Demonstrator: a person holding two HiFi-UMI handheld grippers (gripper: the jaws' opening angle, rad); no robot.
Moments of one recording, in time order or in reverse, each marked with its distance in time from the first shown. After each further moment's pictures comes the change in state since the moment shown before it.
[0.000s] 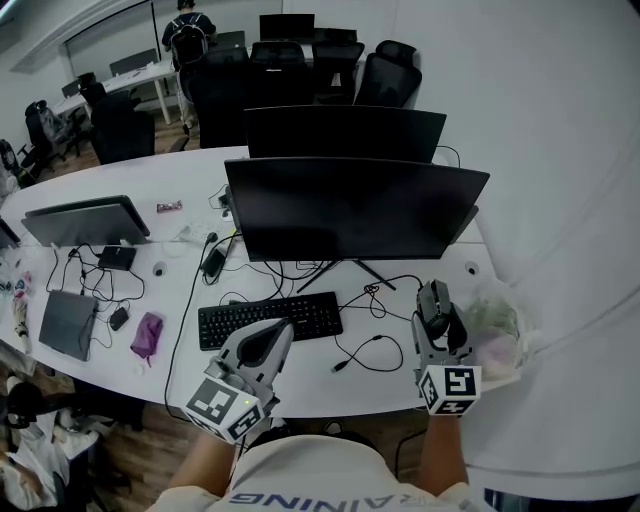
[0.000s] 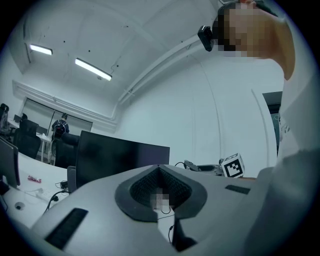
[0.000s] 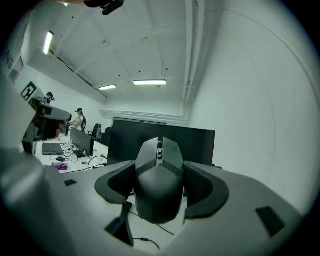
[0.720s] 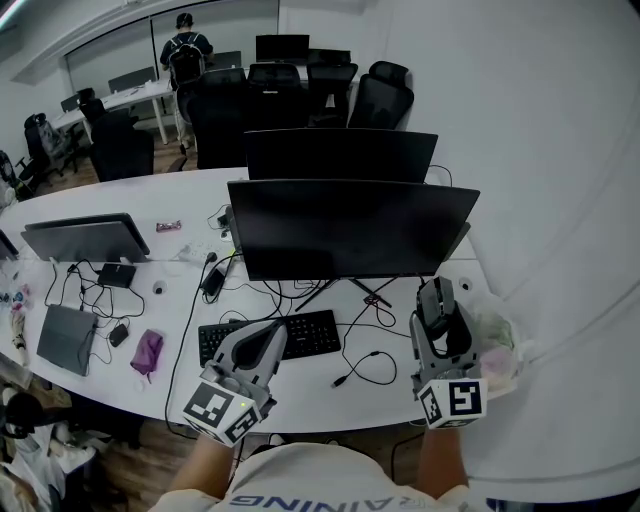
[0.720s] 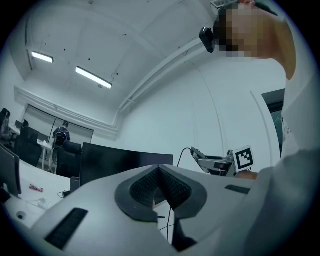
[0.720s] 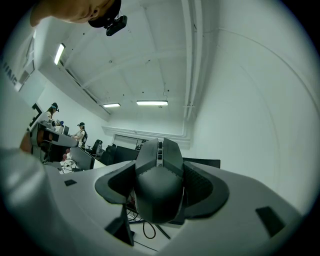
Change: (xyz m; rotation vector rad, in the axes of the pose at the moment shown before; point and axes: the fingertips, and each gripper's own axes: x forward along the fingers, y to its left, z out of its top) left arm -0.001 0.016 0.025 0.032 -0.075 0.022; right arm -0.016 0.020 0.088 0.007 -0.241 0.022
